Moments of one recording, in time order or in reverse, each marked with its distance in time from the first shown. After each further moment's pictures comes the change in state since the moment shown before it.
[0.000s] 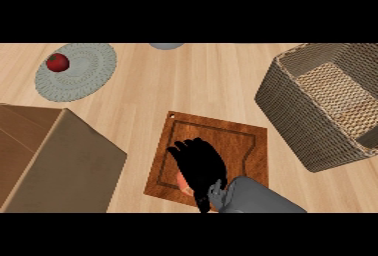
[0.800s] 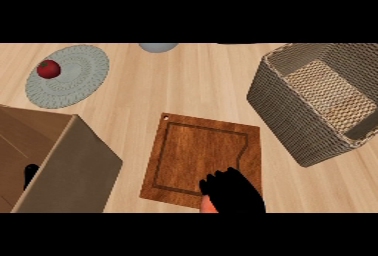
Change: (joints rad) left arm 0.047 0.009 0.035 -0.027 -0.002 0.004 0.016; right arm 0.219 -0.270 0.118 -0.246 0.201 -0.102 -0.182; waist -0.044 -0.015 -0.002
